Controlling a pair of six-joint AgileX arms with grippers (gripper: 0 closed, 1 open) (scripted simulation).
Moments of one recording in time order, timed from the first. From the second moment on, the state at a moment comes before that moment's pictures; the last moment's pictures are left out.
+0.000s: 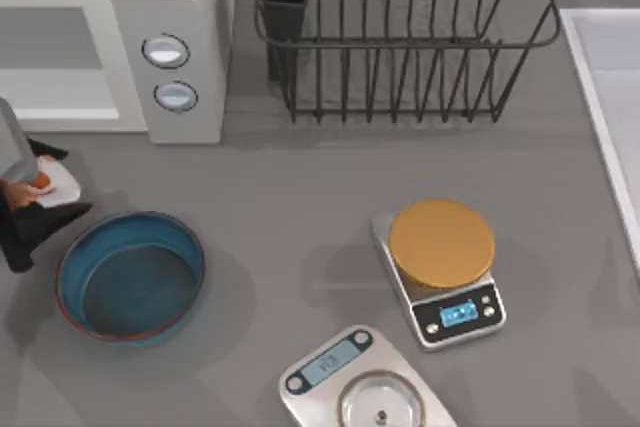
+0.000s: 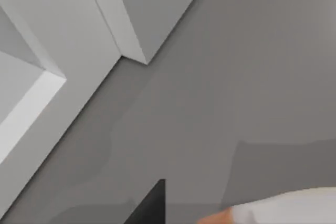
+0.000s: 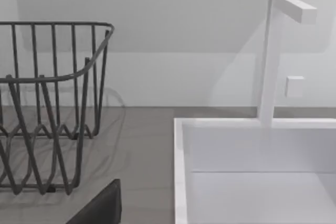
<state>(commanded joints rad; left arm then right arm) 0.27 1.86 0.85 -0.08 0.89 1.21 0.00 0.00 0.00 0.00 0.00 0.00</state>
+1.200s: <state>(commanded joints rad) 0.25 2.33 1.31 -1.46 1.08 2.58 0.00 0.00 0.00 0.00 0.00 0.00</state>
